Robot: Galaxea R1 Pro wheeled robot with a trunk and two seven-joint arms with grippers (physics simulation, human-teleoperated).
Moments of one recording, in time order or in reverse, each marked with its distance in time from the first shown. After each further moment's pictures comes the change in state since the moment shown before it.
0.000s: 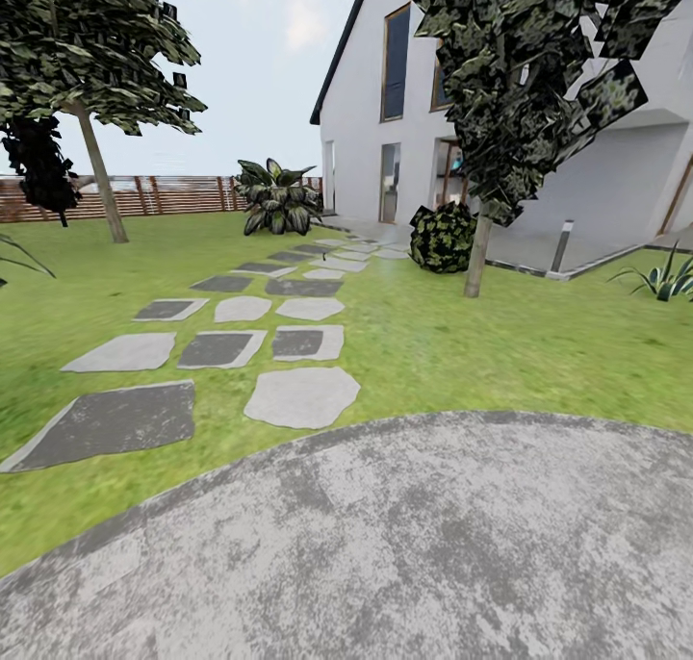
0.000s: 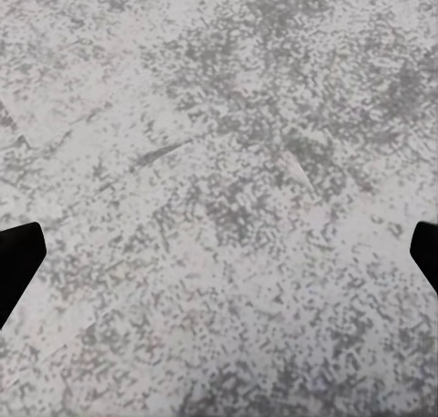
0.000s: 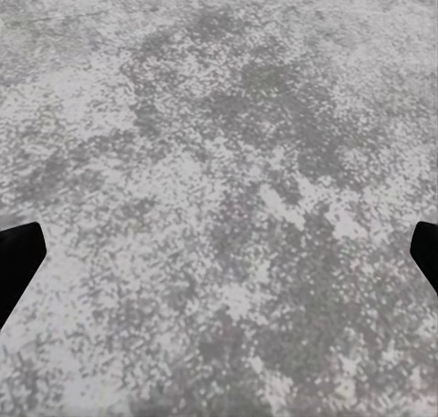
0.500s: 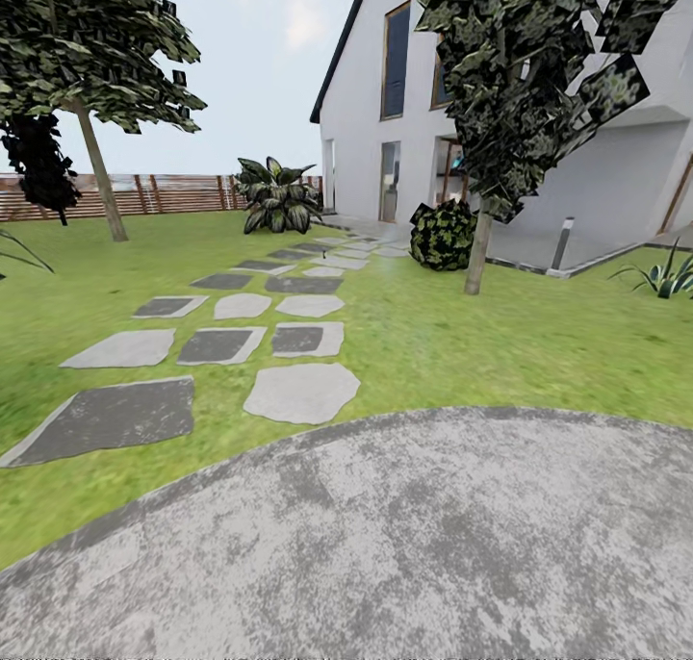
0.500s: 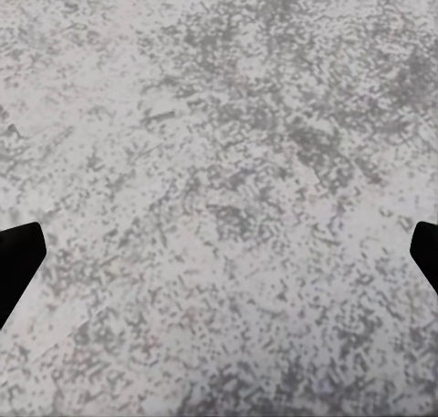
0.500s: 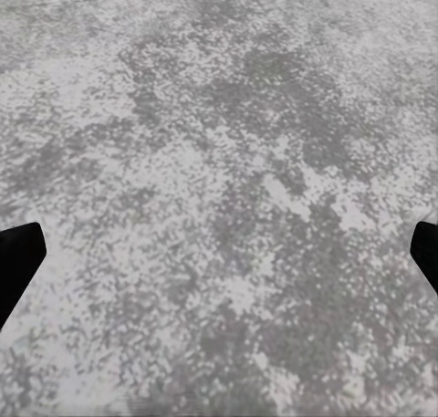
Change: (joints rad) left arm 0.000 0.000 0.001 0.000 0.000 0.000 0.000; right arm 0.000 0.000 0.000 0.000 0.000 0.000 0.000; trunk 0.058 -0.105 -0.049
